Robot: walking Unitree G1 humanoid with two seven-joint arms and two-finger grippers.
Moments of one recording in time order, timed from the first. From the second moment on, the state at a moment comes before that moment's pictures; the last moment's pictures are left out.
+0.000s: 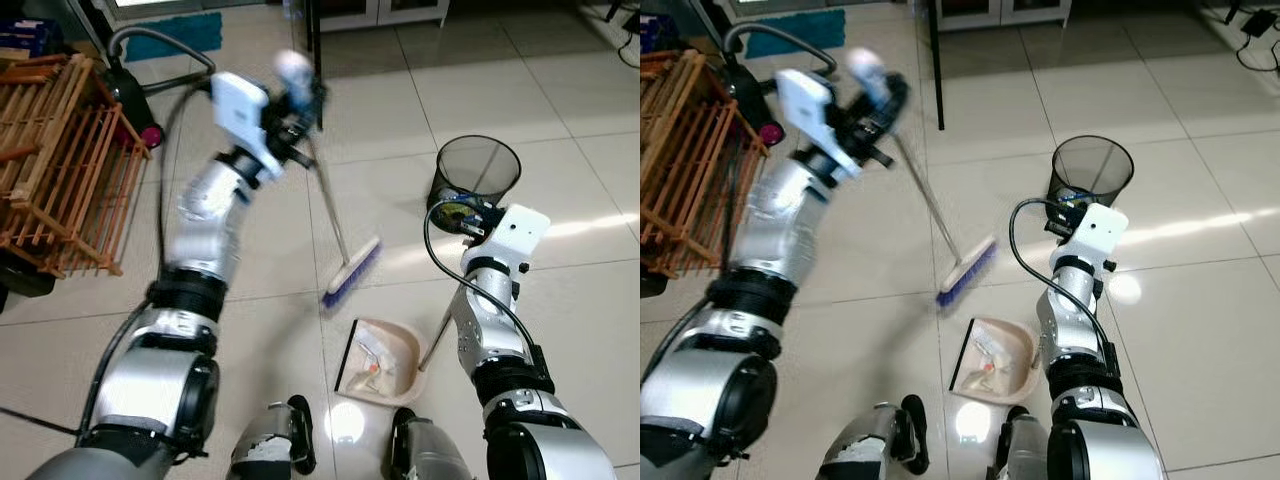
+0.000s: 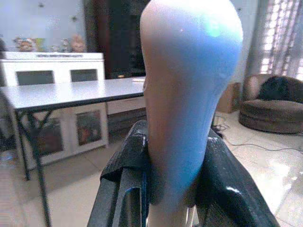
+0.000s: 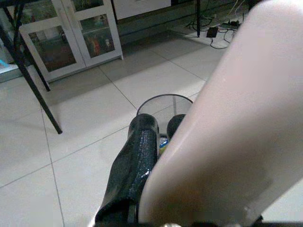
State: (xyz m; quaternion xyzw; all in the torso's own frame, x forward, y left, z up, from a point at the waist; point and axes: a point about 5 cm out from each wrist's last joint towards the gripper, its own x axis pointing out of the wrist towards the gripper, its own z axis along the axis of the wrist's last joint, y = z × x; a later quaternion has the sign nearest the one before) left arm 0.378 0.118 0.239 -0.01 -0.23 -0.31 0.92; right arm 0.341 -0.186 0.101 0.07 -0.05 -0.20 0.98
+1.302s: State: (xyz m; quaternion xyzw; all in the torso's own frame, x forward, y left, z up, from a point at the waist) left arm 0.298 0.177 0.147 0.08 -0.09 -0.10 0.99; right arm 0.335 -0.216 0.268 0.17 -0.20 -0.15 0.95
